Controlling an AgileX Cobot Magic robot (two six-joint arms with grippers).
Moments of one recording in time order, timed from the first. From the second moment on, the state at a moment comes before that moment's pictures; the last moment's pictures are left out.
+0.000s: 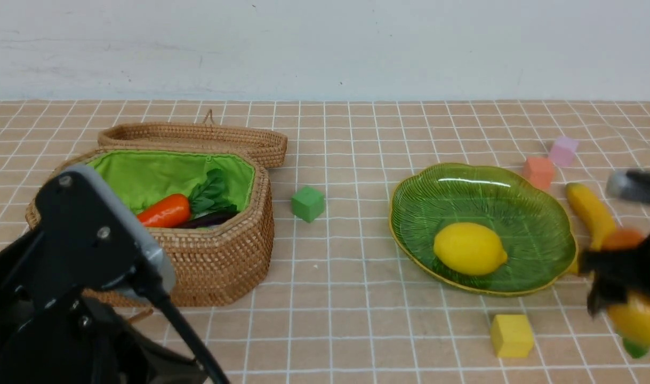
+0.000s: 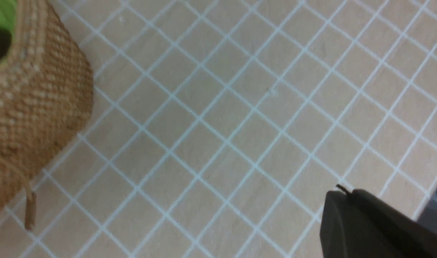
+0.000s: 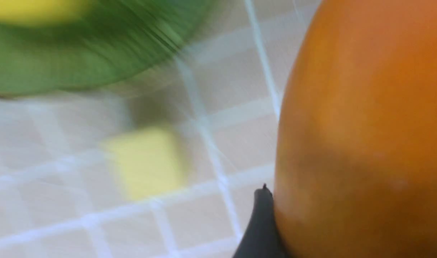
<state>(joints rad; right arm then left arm) 0.12 1.40 -0.97 0.02 0.83 0.31 -0.84 0.87 -0.86 -0.02 0.85 0.00</state>
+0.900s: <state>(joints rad) 0.01 1.69 -1.30 0.05 0.78 0.29 -0.84 0.87 -0.86 -0.01 0.70 0.01</state>
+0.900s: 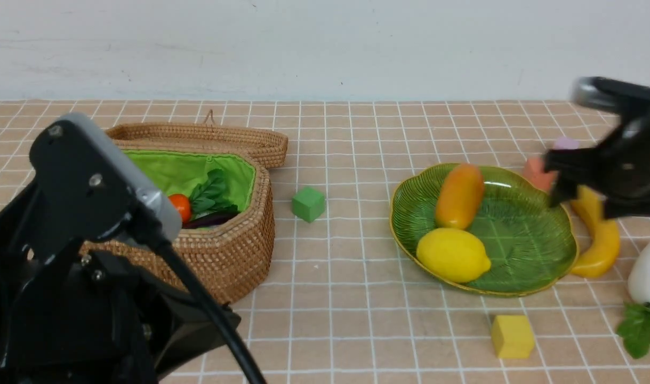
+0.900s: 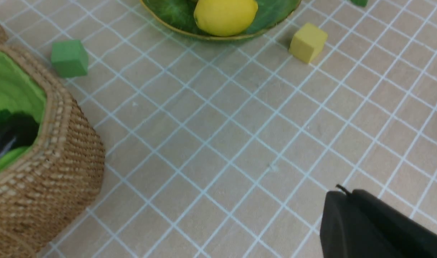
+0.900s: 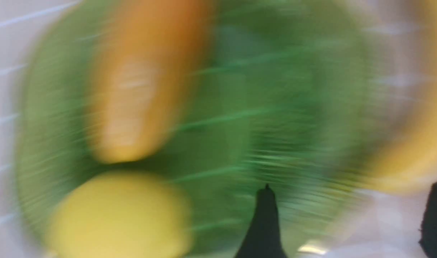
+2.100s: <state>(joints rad) 0.15 1.66 -1.49 0.44 0.90 -0.15 -0.84 0.86 -0.86 0.50 0.91 -0.55</state>
